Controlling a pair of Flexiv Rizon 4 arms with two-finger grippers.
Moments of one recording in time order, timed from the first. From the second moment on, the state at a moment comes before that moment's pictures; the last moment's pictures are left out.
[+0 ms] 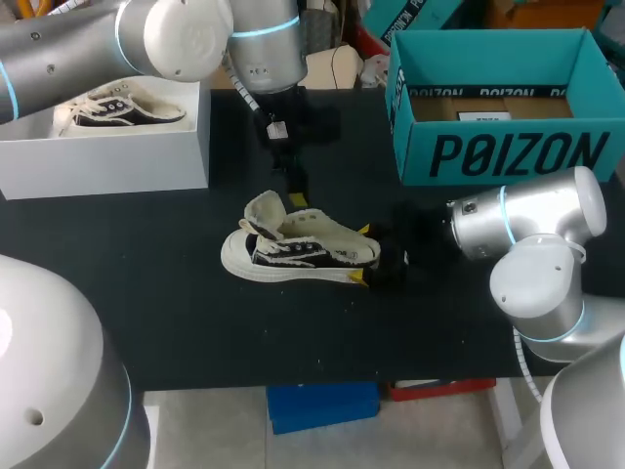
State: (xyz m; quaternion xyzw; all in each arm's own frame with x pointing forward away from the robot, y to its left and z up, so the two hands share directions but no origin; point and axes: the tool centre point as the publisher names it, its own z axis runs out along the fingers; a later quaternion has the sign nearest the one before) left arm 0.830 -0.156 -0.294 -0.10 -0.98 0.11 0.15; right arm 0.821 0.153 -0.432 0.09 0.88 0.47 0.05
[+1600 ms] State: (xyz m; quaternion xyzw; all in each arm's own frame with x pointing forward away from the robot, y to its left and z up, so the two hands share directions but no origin) left arm 0.800 -0.164 -0.383 -0.06 -0.98 0.07 0.17; right arm 0.821 0.153 -0.432 0.09 0.88 0.47 0.05
